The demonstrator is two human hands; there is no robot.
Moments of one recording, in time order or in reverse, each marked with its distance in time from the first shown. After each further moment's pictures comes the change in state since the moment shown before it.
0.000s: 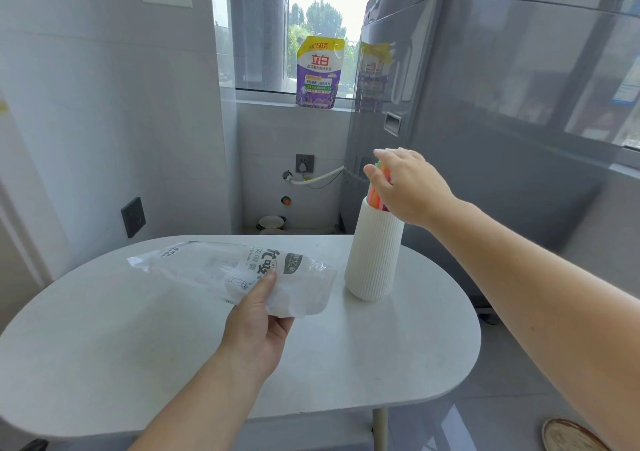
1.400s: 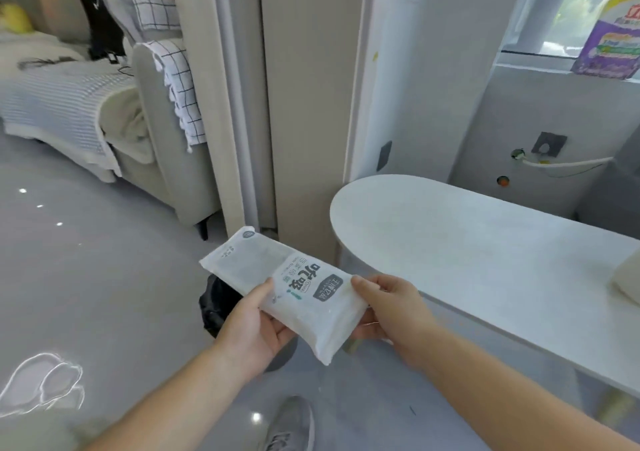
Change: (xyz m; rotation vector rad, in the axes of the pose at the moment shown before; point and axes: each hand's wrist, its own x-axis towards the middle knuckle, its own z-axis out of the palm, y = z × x) left_hand -0.227 0.155 -0.281 0.075 0.457 0.190; right_hand -0.255 -0.332 0.128 1.332 -0.946 0.322
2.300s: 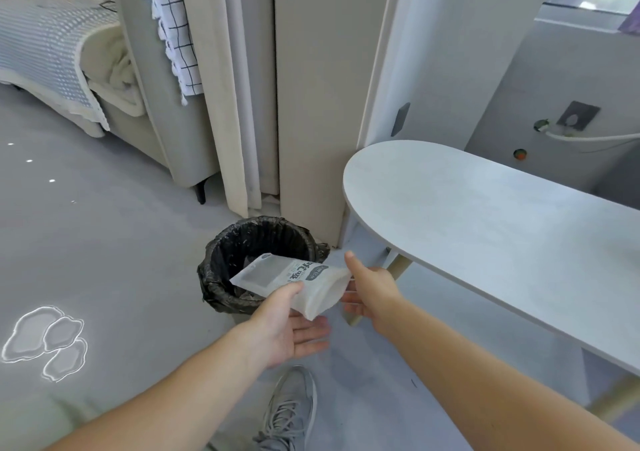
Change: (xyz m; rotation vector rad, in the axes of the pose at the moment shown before) left_hand 0.043 -0.035 -0.015 0.226 0.115 -0.440; right_hand 0.081 0.055 0.039 -0.106 0.177 0.244
